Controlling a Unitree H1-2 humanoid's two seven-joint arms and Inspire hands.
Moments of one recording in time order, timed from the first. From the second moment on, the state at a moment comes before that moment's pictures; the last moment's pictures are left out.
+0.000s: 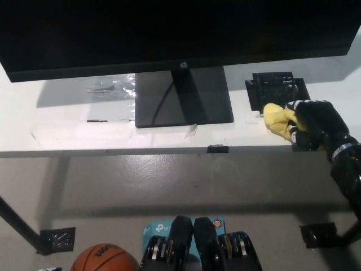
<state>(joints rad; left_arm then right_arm) 0.06 0.54 -0.20 0.26 0.32 0.14 -0.20 -0.59 -0.44 0.38 0.36 -0.75 0.06 0.06</state>
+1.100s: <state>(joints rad) 0.07 0.51 -0.20 0.27 0.32 0.14 -0.20 -0.60 -0.01 -0.54 0.13 -0.17 0.23 -0.12</state>
